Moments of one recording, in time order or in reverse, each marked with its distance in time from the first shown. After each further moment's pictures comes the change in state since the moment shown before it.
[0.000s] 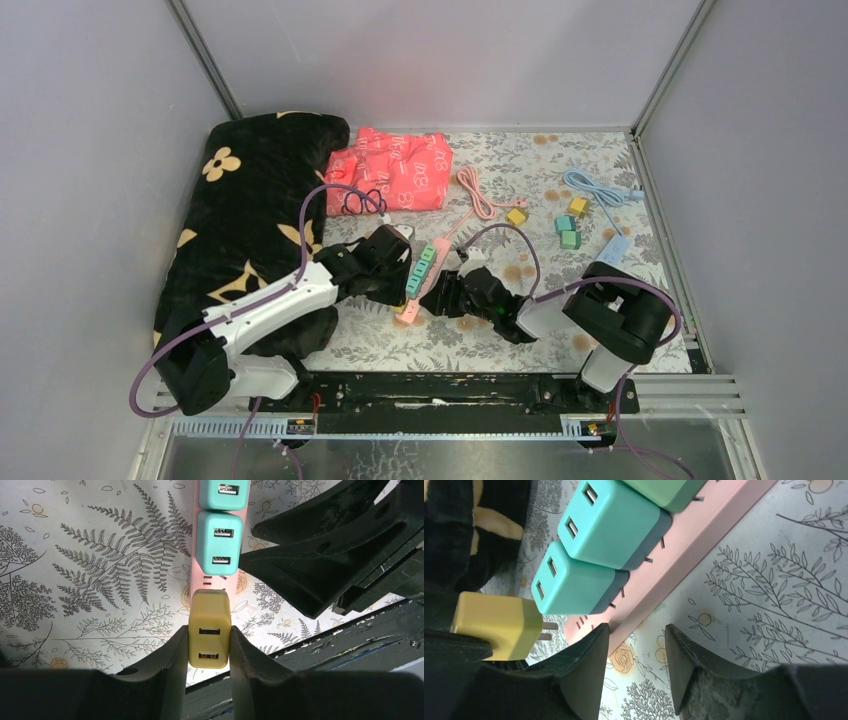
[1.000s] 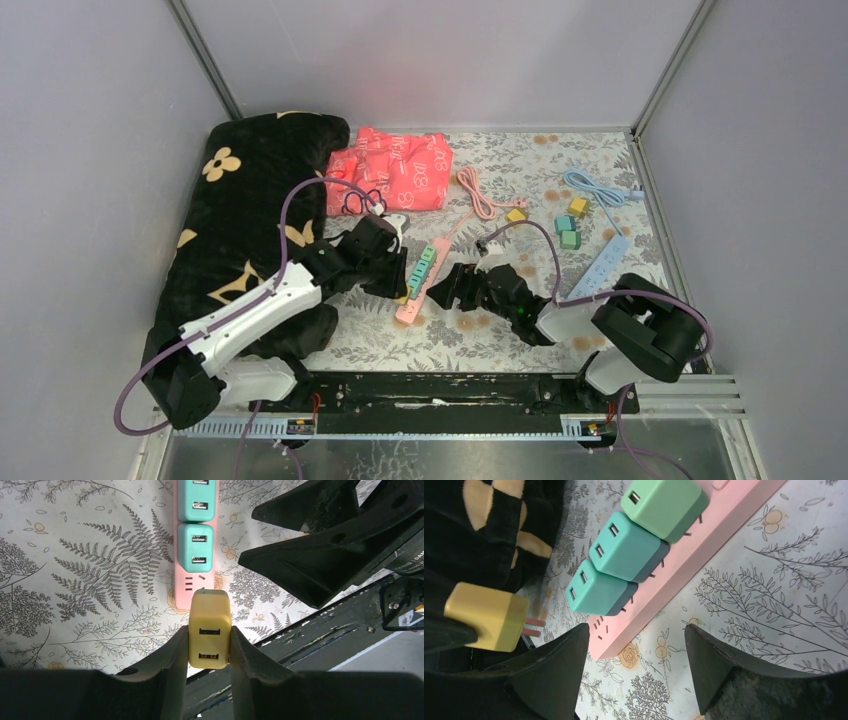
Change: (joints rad) left arm 0.051 -0.093 0.055 -0.027 0.079 0.023; right arm -0.077 -0.187 -0.109 0.044 -0.043 -0.048
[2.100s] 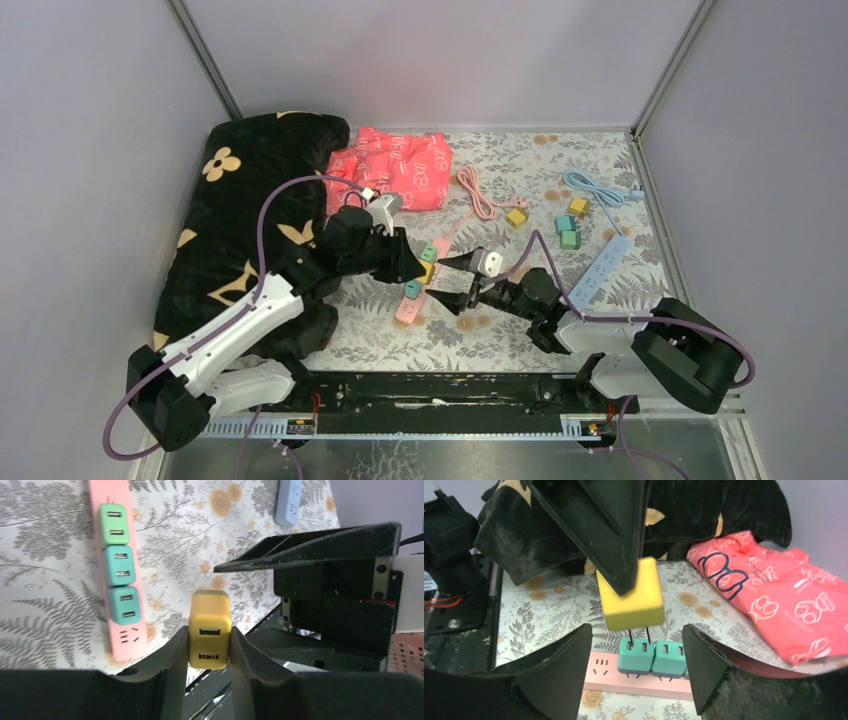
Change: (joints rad) left arm 0.060 -0.108 -0.096 0.358 0.243 -0.100; right arm -0.005 -0.193 -0.056 0.333 -0.335 -0.913
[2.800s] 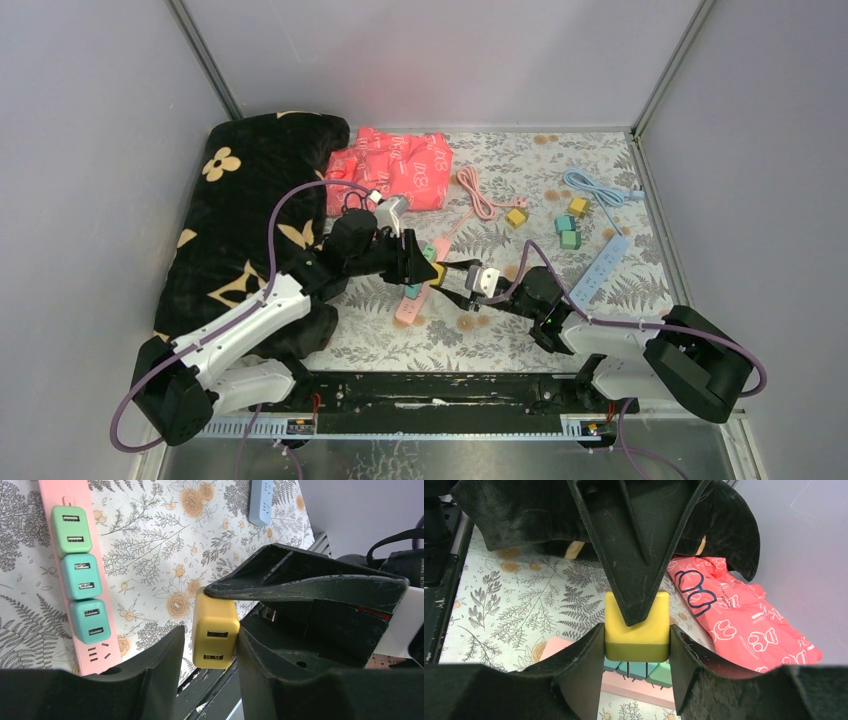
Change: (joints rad) left arm 0.000 0.023 -0.047 0.115 0.069 -0.047; right arm -0.003 -0.065 0.011 -0.101 -0.056 -0.261
